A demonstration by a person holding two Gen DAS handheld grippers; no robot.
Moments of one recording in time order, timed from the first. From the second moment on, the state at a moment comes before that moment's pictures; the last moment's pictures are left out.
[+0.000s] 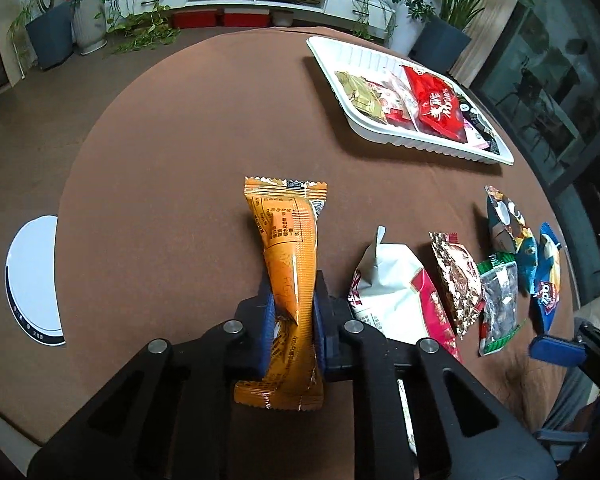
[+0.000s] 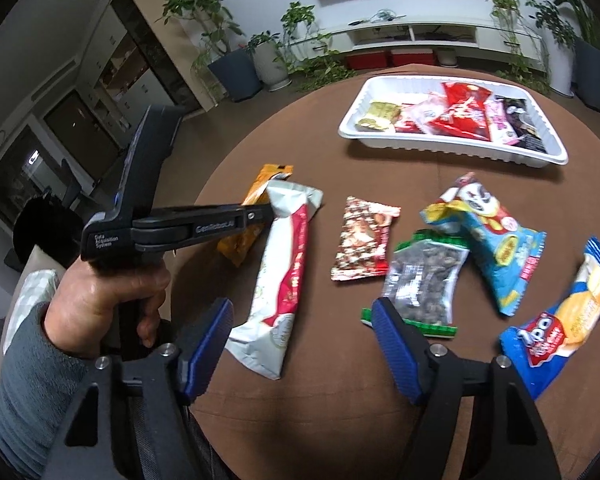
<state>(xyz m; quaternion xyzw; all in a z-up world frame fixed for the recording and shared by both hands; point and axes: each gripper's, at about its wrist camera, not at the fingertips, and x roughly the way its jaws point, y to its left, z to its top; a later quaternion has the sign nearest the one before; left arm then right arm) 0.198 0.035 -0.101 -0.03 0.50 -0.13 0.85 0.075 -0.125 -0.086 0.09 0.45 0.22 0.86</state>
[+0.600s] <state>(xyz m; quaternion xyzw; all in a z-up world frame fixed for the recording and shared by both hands) 0.149 0.072 -0.077 -0.12 0.46 -0.17 0.86 0.115 -0.078 -0.107 0.07 0.50 0.22 0.83</state>
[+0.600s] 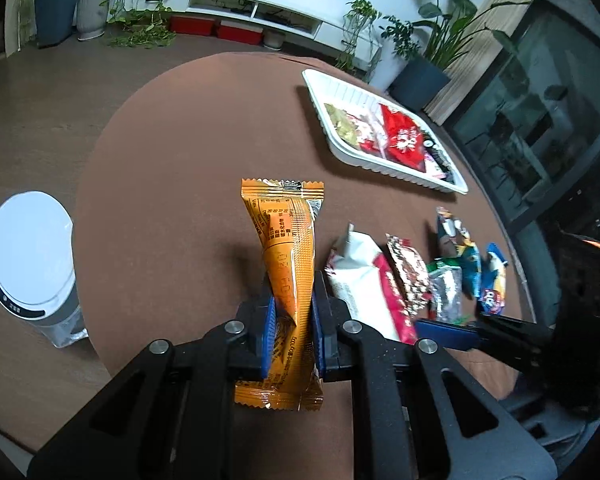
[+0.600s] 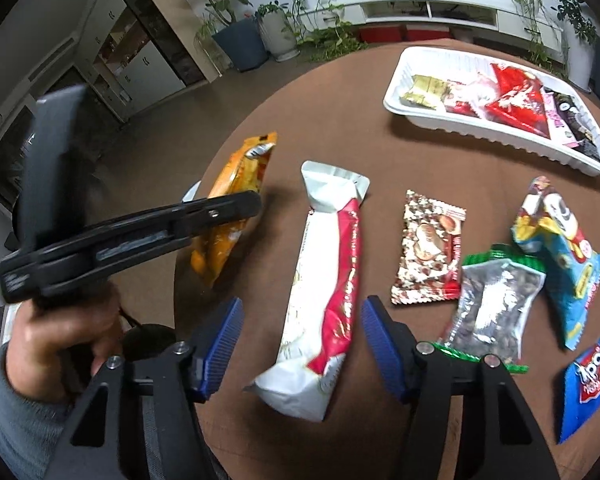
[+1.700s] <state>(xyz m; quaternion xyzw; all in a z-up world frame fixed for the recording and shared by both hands) 0.116 0.084 -0.072 -0.17 0.45 -0.19 0.86 0.126 -0.065 -0.120 0.01 0.50 0.20 0.84</state>
